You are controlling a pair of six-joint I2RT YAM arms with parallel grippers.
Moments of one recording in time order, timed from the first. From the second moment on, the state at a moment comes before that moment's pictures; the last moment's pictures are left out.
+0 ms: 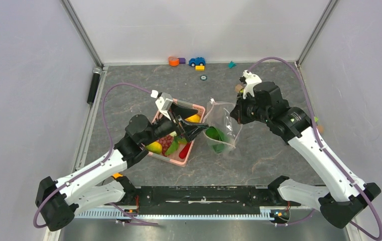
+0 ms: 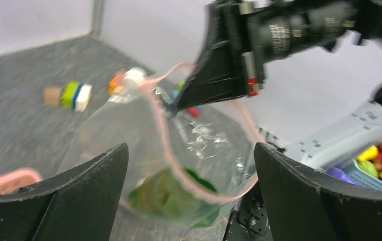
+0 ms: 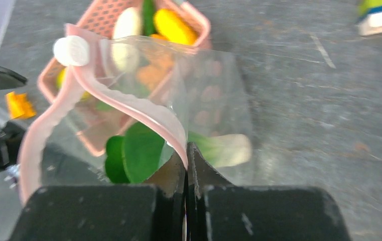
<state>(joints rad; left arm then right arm) -0.81 0.96 0.68 0.50 0.34 -0.42 0.58 1.10 1.26 -0.76 -0.11 0.32</state>
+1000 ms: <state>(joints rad) -0.58 1.08 0.76 -0.10 -0.14 -0.58 0.55 1.20 1.13 -0.83 0.44 0.22</state>
